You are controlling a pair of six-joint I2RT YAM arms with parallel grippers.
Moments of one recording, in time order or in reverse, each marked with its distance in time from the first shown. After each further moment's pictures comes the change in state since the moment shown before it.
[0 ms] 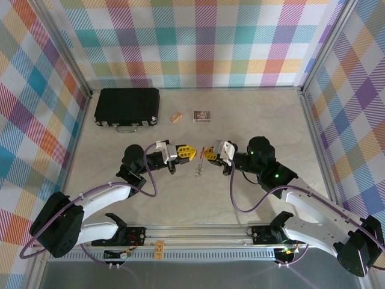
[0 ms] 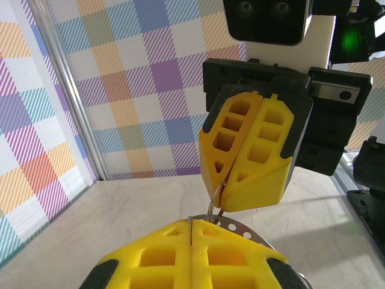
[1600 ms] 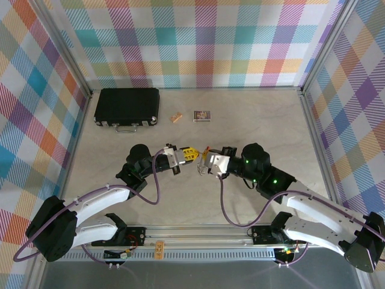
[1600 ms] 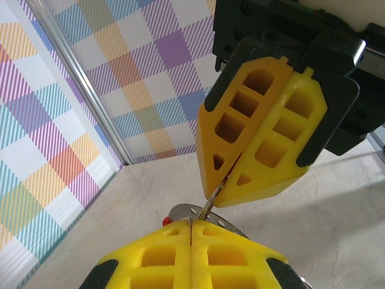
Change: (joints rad) left arm -0.070 -0.050 0.034 -0.209 -0.134 0.251; right arm 0.151 -0.024 -0.001 -0.034 0.309 -0.348
